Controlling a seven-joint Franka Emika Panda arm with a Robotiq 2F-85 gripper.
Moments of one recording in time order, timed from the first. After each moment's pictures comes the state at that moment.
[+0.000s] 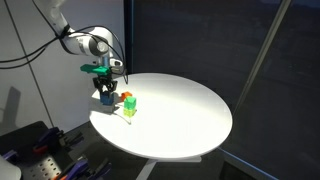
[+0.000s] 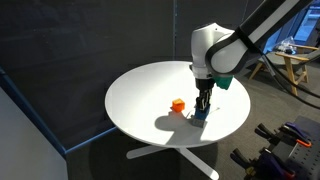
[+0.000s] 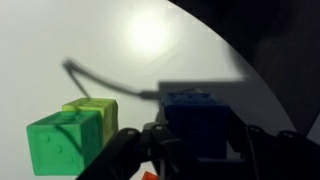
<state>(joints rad) 0.14 0.25 0.13 -2.32 -0.13 2.39 0.04</state>
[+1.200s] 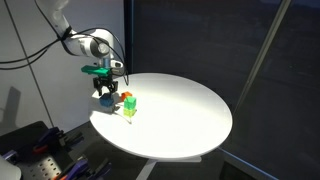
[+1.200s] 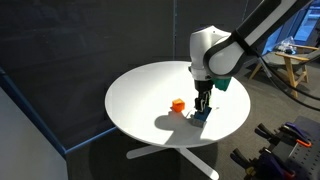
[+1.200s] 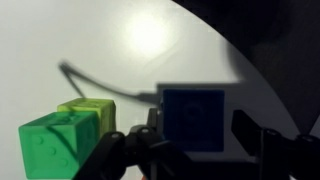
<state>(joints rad) 0.14 0.27 0.13 -2.30 -0.13 2.39 0.04</state>
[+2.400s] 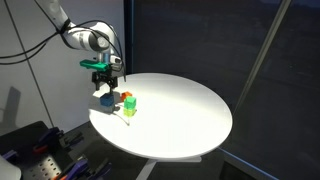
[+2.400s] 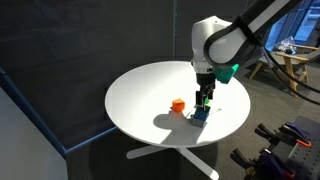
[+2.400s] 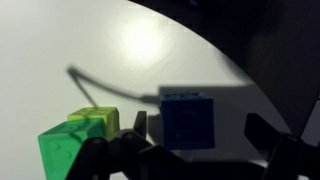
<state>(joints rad) 0.14 0.21 0.12 -2.30 -0.07 2.31 0.05</state>
